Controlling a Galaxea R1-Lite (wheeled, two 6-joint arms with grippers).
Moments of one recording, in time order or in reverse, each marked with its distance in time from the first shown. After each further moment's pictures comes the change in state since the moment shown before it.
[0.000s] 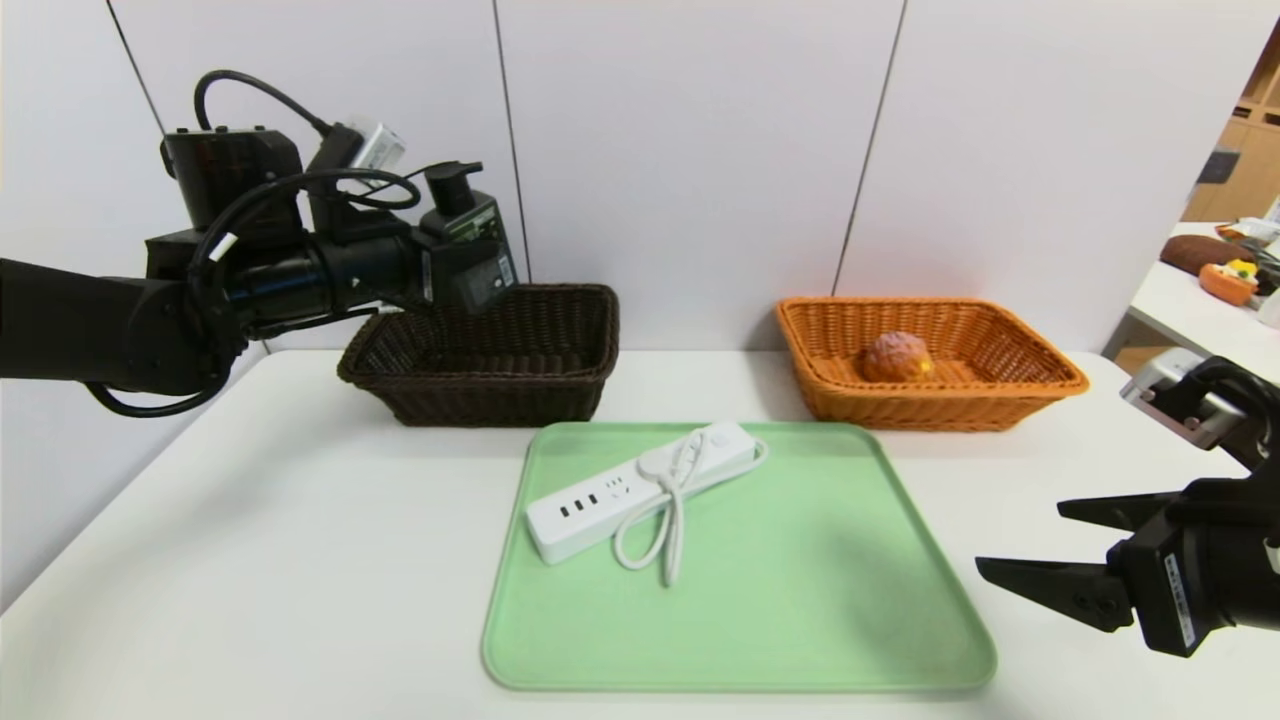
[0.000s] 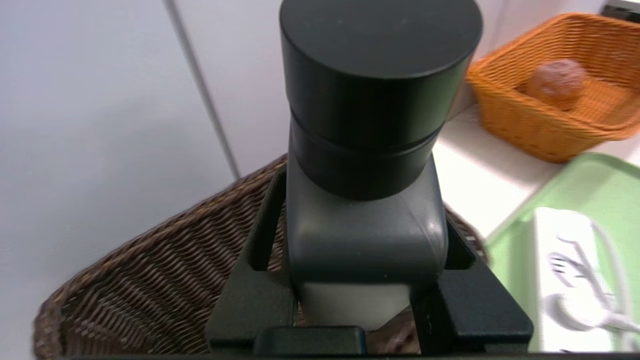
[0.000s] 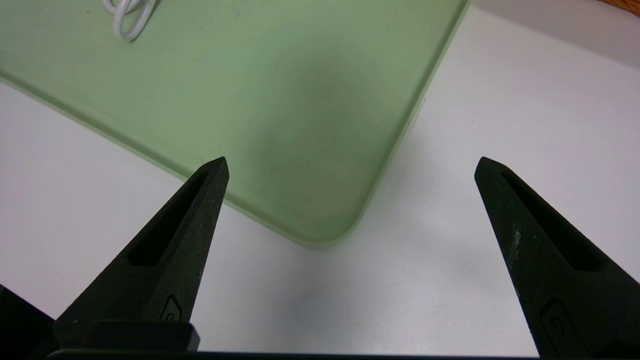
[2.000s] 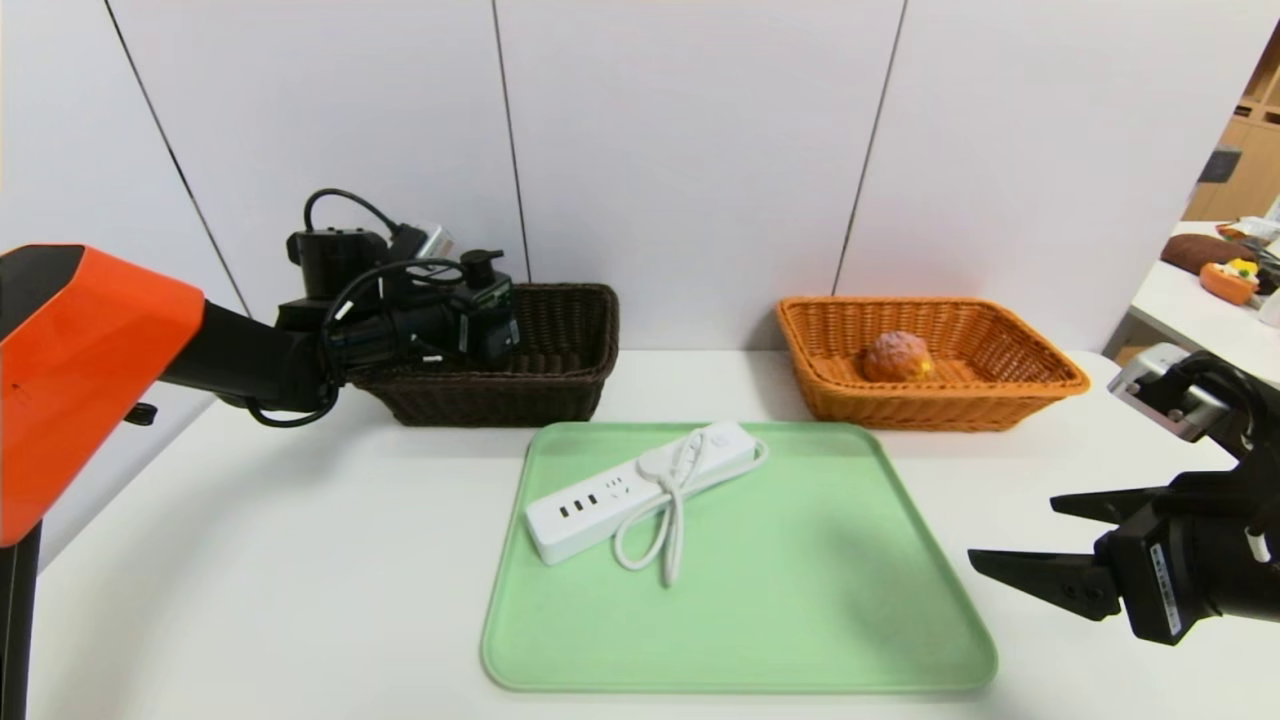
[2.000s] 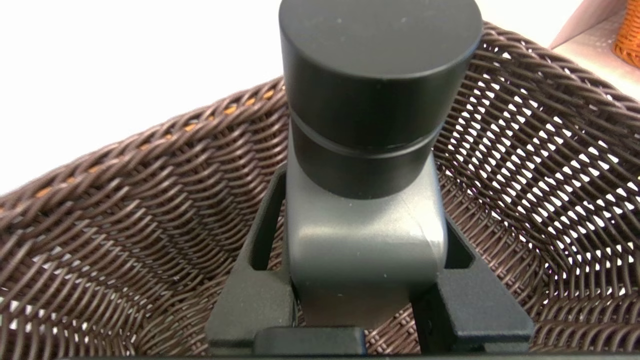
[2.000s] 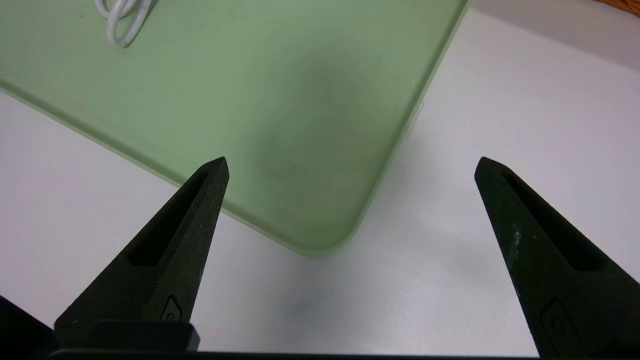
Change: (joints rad) left arm 0.059 0.337 -0.158 -0.036 0.008 -0.003; right arm 0.000 0.023 -0.010 -0.009 -0.003 0.005
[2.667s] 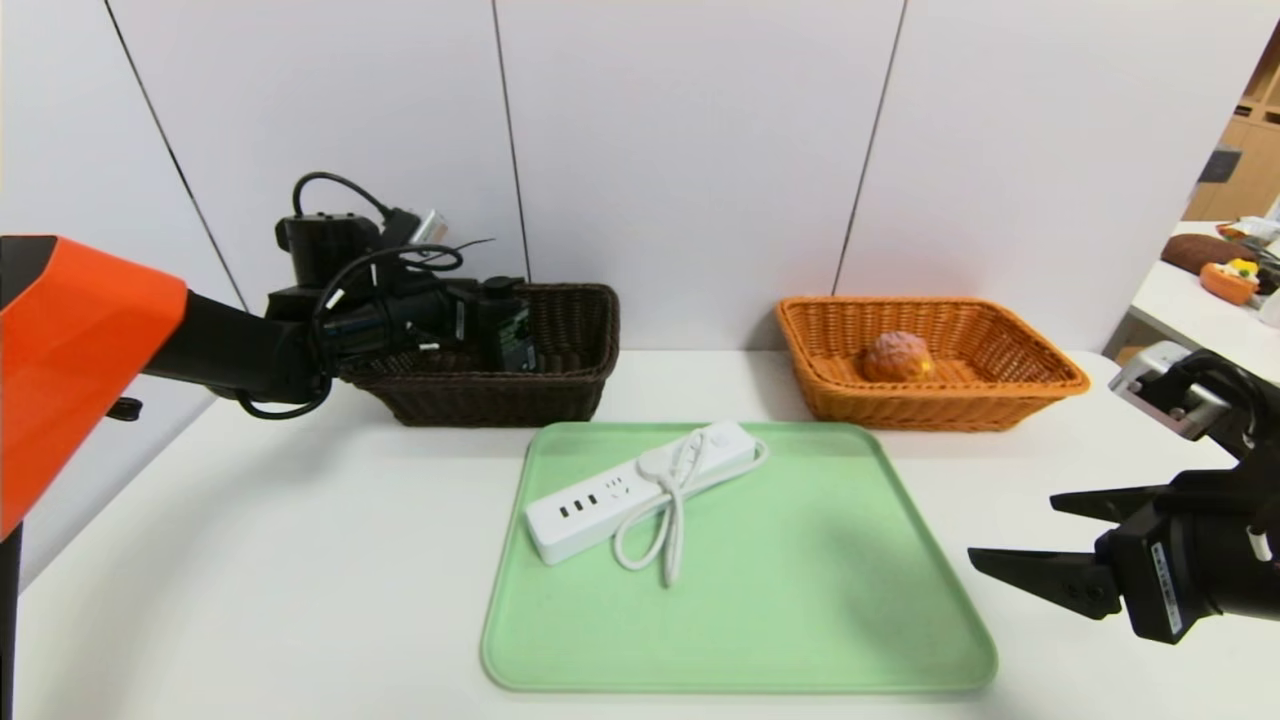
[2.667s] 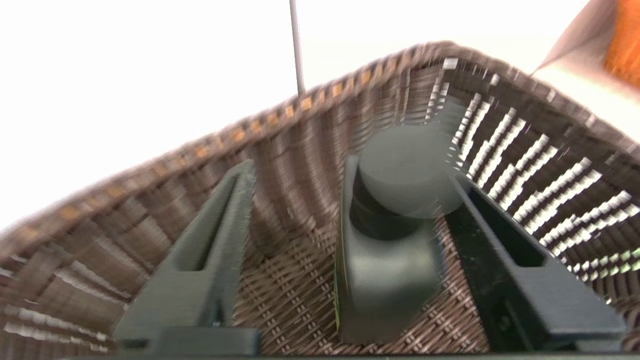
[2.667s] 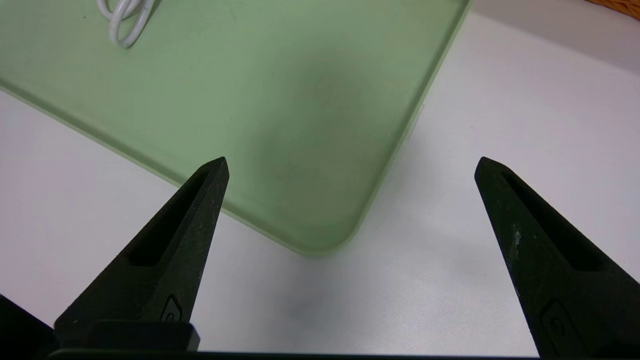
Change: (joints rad) left arm -0.001 -0.025 -0.009 -0.002 0.000 -0.005; right arm 0.001 -0.002 -0.002 0.000 0.001 -0.001
